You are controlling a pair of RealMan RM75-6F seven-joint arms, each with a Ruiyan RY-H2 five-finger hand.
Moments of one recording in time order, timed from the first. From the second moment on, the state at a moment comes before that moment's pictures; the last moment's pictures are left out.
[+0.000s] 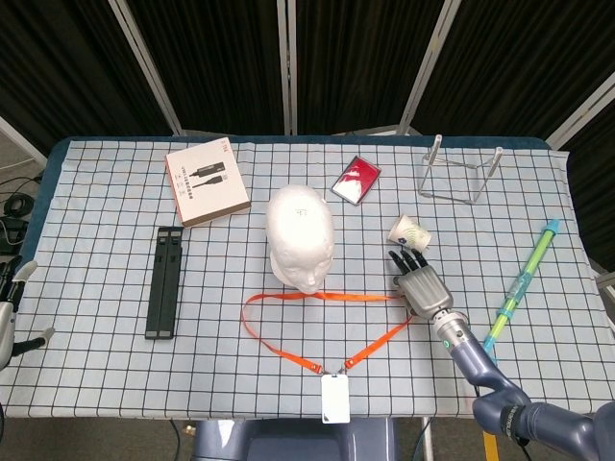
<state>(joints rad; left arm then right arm) -0.08 -1.12 -0.08 -1.65 1.39 1.47 0.15 0.60 -1.55 0.07 -1.24 -1.31 0.92 -0.33</state>
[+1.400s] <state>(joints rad) -0.63 -1.60 -0.19 -1.43 1.34 0.90 0.13 0.56 -1.32 0.07 -1.56 -1.39 0.98 -0.10</state>
